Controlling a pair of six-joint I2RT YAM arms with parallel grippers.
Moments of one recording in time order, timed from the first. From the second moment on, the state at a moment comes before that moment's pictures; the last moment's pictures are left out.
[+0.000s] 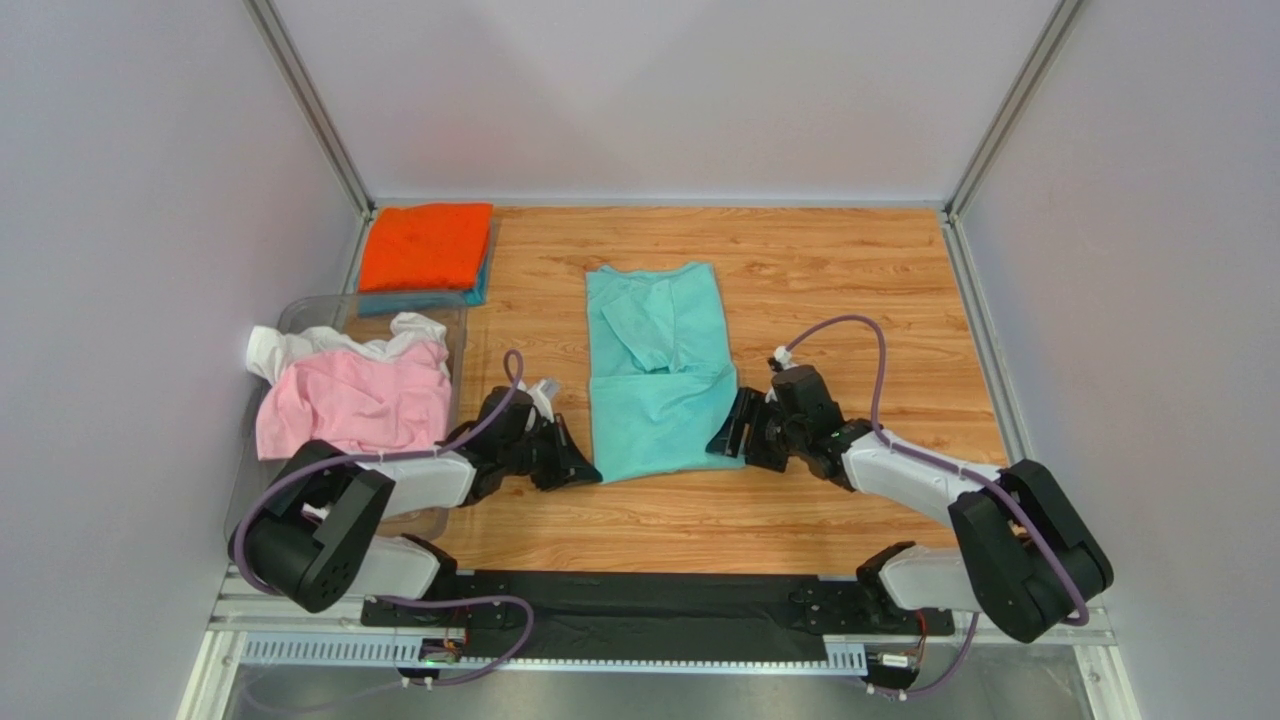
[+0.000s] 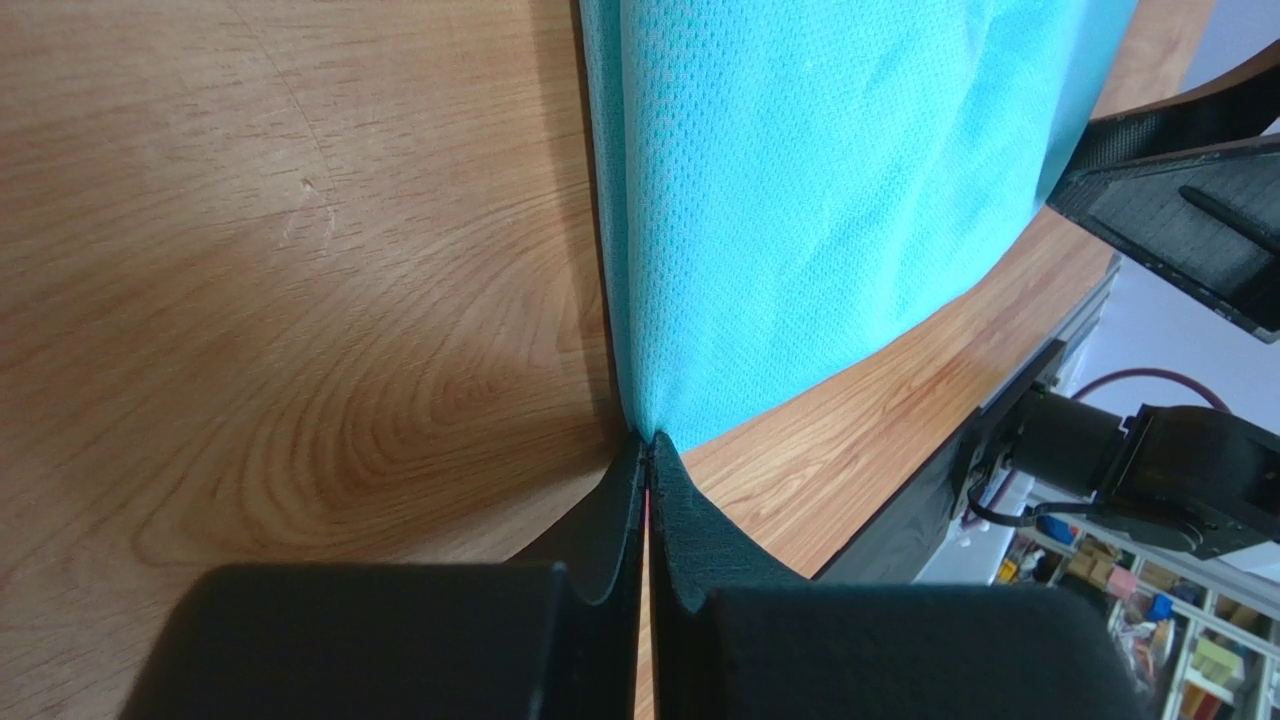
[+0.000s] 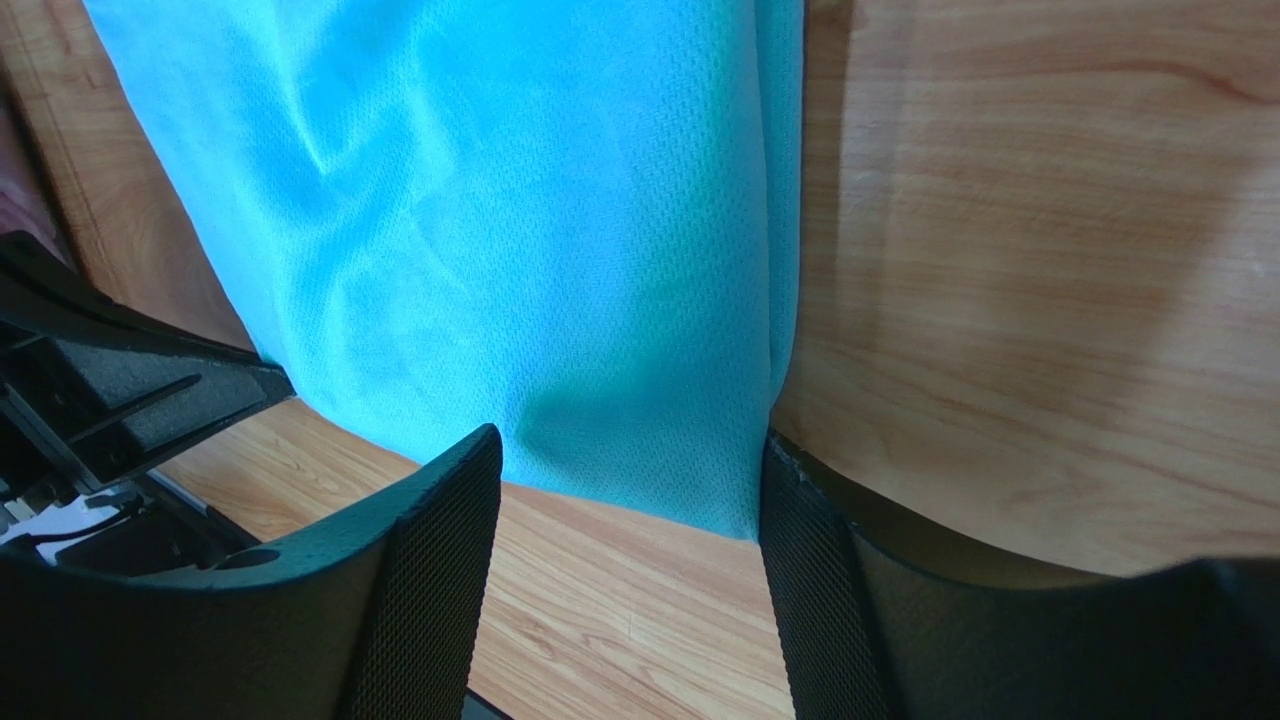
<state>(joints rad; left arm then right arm) -0.49 1.36 0.31 0.25 0.45 -0.82 0.51 1.30 0.47 -0.02 -0.22 0.77</state>
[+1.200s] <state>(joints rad) -0.52 1.06 0.24 -0.04 0.41 -0.77 0.66 1.08 0.35 -0.22 -0.22 0.80</state>
